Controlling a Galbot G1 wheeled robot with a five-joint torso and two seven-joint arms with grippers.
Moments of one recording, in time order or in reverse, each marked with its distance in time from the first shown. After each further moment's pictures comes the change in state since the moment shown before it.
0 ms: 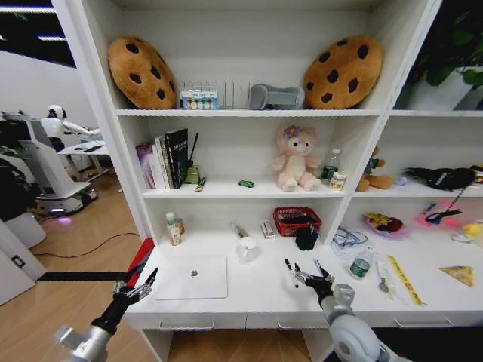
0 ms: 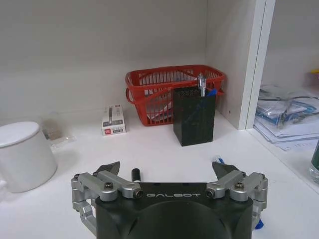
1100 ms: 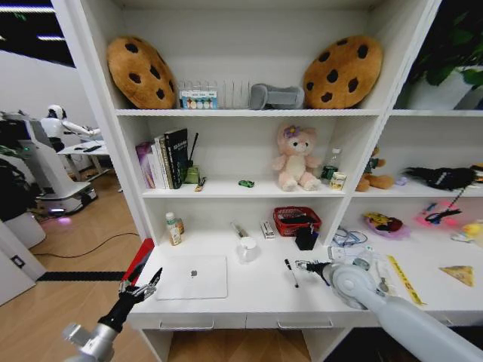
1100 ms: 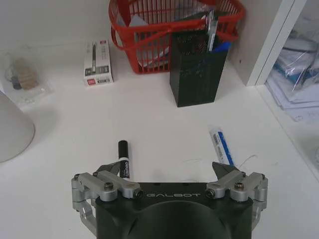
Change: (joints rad) left arm -0.043 0.007 0.057 0.021 0.015 0.000 -0.013; right arm 0.442 -0.137 -0.184 -0.133 0.576 -0.424 0.166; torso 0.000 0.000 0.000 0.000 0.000
